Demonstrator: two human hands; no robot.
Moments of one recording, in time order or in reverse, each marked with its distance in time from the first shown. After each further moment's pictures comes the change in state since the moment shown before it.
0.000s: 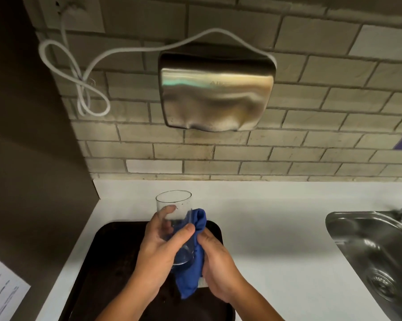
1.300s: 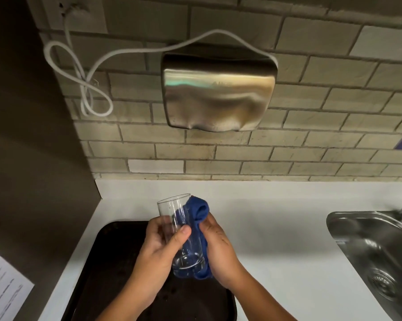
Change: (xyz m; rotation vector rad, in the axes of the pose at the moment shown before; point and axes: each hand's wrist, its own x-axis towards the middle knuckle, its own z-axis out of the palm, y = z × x) left_hand -0.006 -0.010 -0.014 -0.044 -0.039 -0.011; right_hand 0.007 -0.024 0.018 -0.292 0.106 -0.171
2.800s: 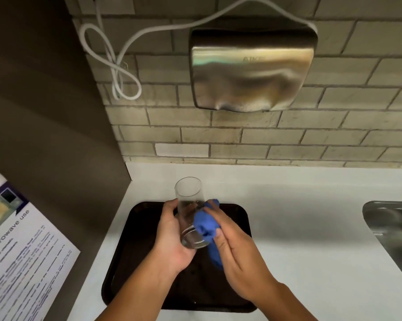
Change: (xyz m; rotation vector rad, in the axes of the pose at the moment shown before) left_hand 0.017 0.008 -0.014 -0.609 0.070 -0.531; right_hand -0.057 0.008 0.001 -0.646 -0.164 -0.418
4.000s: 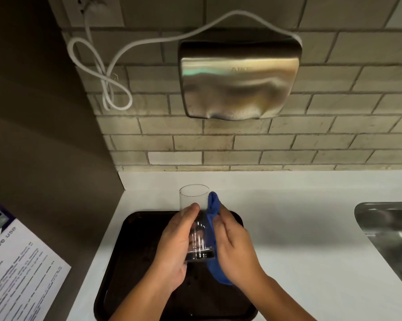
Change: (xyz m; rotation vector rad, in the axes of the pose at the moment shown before) left_hand -0.025 -0.009 0.021 0.448 0.024 0.230; right_hand 0.031 0.007 0.004 0.124 0.209 0.208
